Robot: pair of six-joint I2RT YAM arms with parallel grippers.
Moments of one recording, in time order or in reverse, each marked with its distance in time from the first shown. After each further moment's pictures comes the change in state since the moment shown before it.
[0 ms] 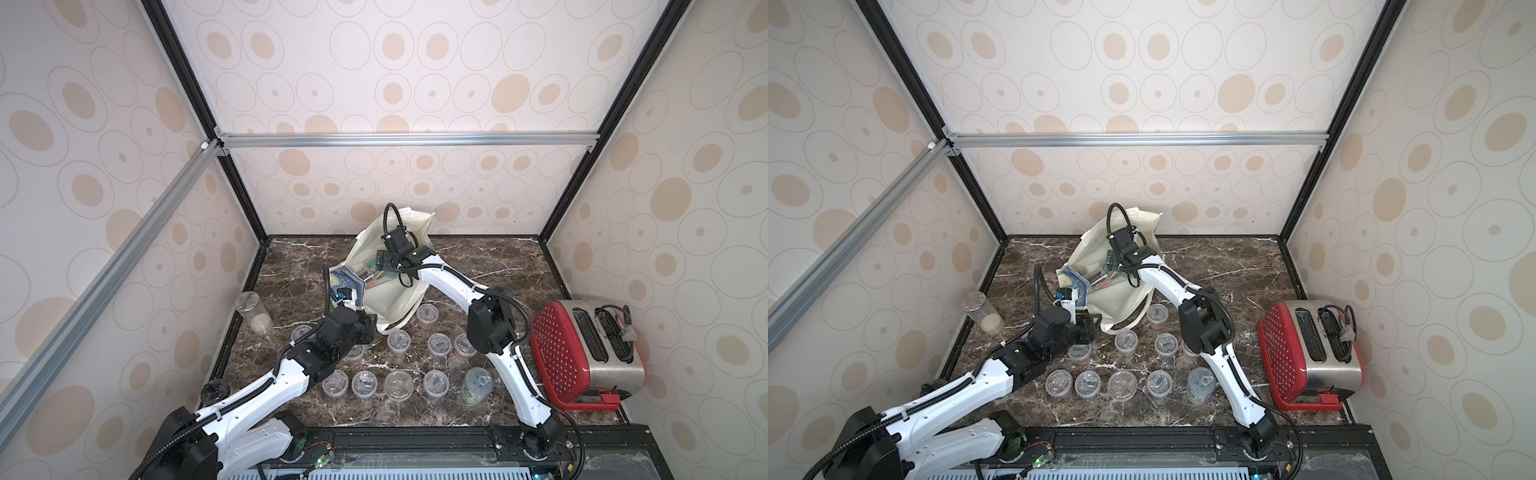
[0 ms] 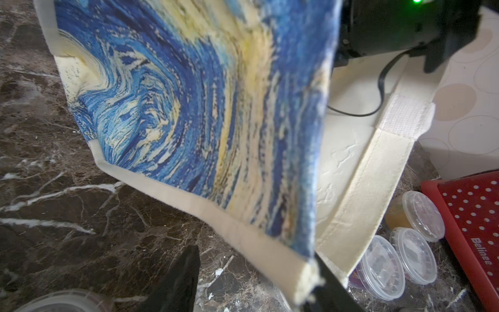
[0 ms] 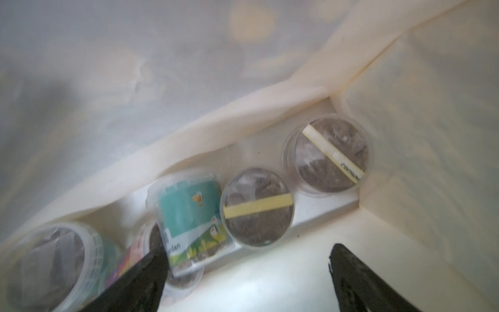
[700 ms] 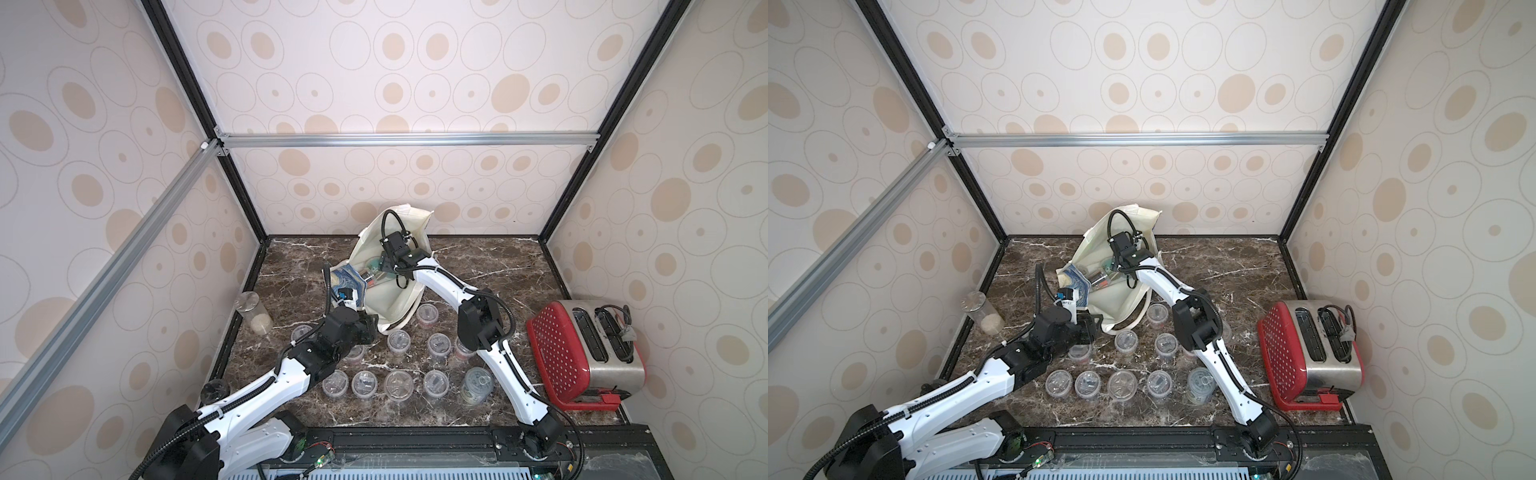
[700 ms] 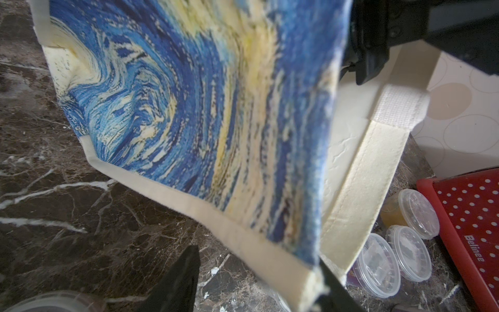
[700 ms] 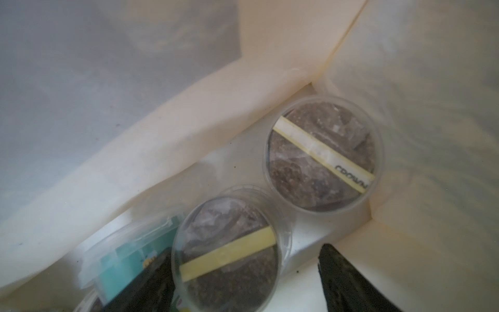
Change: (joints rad) left arm 0.000 0.011 0.000 0.006 0.013 -0.007; right arm -0.028 0.132 0.117 -0.033 0.006 0.144
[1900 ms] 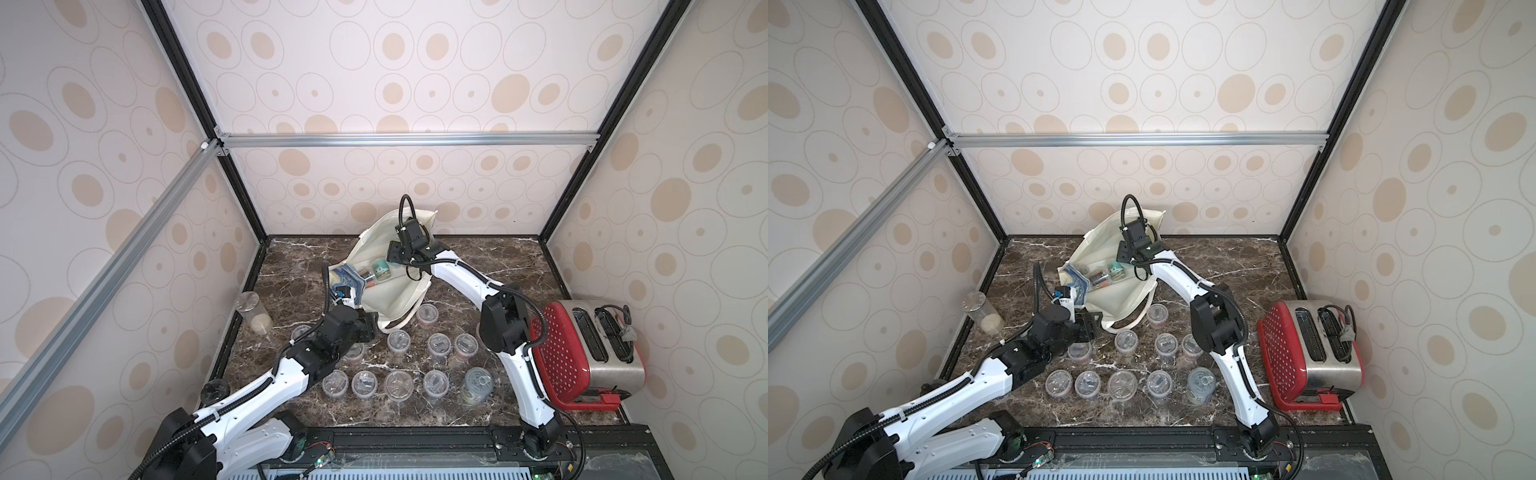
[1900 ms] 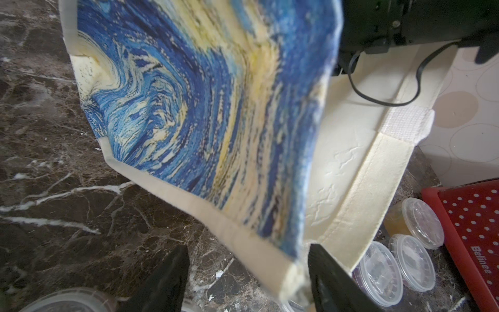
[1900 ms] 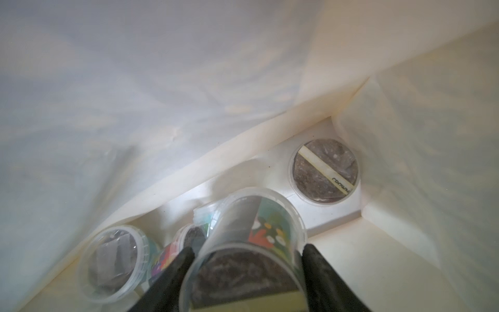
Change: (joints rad) left arm 0.000 -0.018 0.031 -0.039 -0.039 0.003; right arm -0.034 -0.301 -0.317 0.159 -0.164 -0.106
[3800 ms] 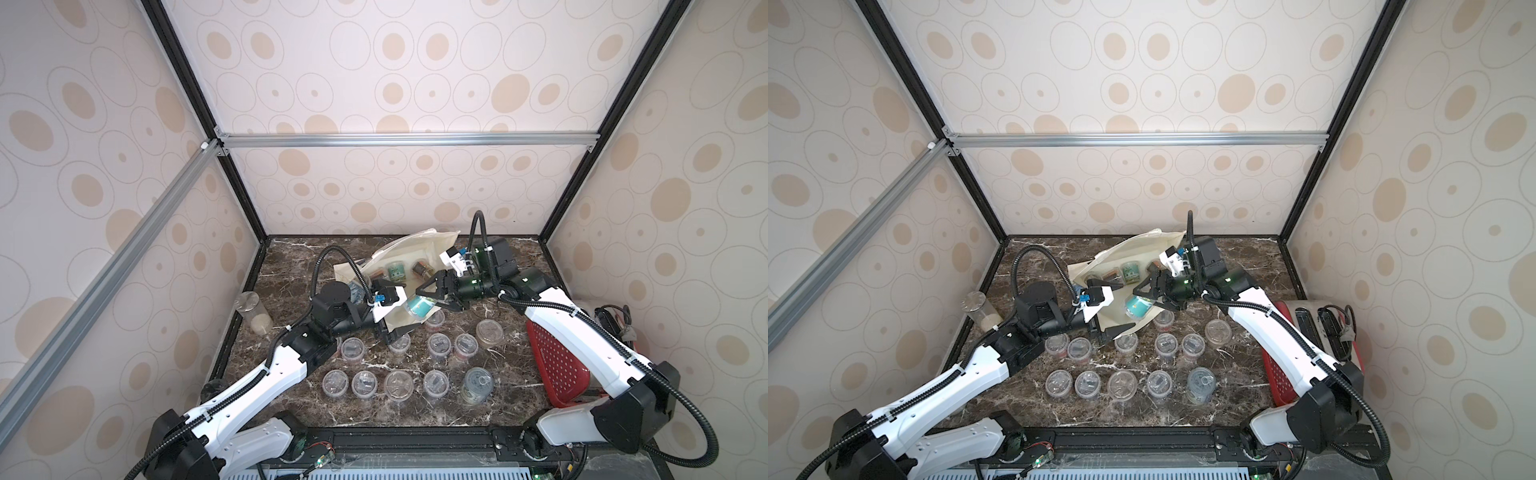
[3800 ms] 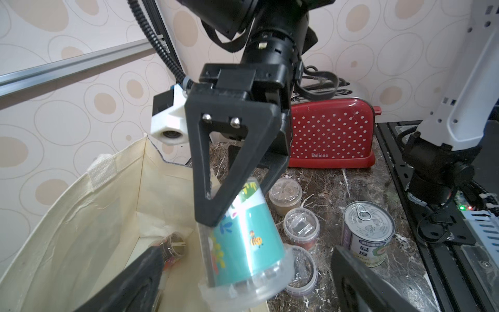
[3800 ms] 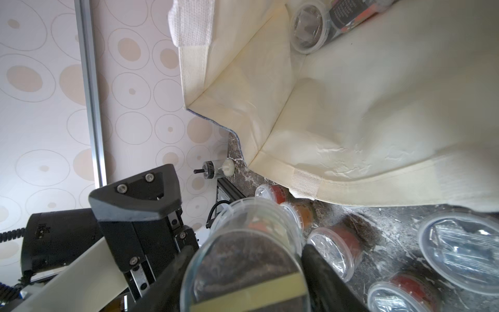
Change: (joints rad) left arm 0.007 0.035 0.196 0.225 0.781 0.963; right arm -0.092 -0.921 -0.789 -0.144 -0.869 0.184
